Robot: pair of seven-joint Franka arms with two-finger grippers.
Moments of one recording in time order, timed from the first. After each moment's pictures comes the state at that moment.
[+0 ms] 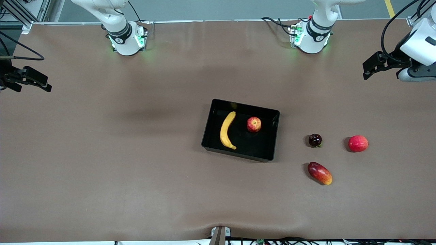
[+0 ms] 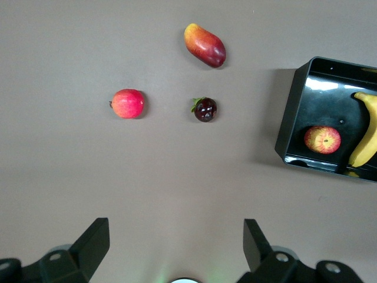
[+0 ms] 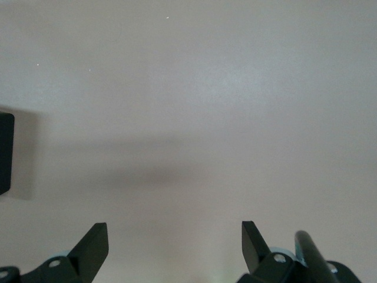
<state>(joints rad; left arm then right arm) -0.04 -0.06 -0.09 -1.57 0.04 1.48 -0.10 -0.13 -0.01 0.08 -1.54 0.02 1.51 -0.02</state>
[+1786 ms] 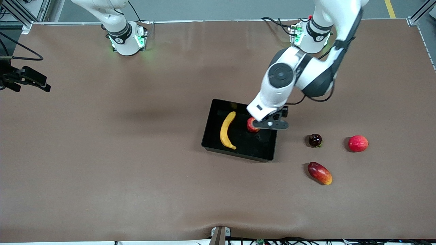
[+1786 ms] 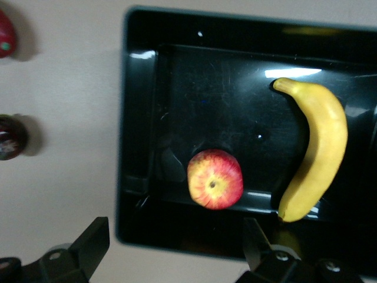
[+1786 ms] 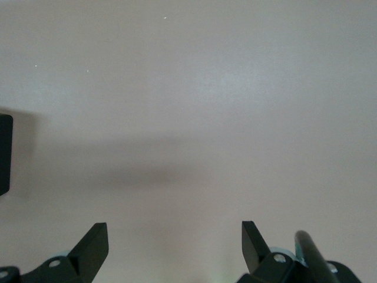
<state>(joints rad) -0.41 0.39 -0.21 -1.78 0.13 2.09 -0.56 -0.14 -0.01 0.08 -1.54 0.02 1.51 -0.02</state>
